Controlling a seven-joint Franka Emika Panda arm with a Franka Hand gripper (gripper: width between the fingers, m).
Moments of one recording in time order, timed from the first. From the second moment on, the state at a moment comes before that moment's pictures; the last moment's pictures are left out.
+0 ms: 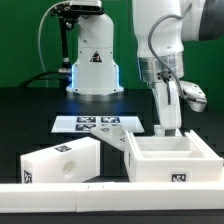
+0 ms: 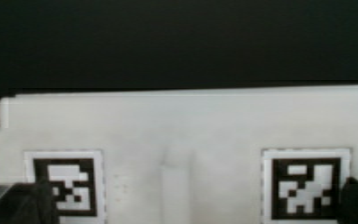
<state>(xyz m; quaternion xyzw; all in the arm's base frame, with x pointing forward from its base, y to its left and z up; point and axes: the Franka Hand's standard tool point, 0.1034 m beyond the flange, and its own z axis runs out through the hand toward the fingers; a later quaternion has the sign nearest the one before) 0.427 0.126 0.012 -0.65 0.75 0.07 0.05</state>
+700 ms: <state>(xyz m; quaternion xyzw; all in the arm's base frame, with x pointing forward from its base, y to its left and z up) 0.427 0.127 0.012 -0.65 0.75 0.07 0.05</state>
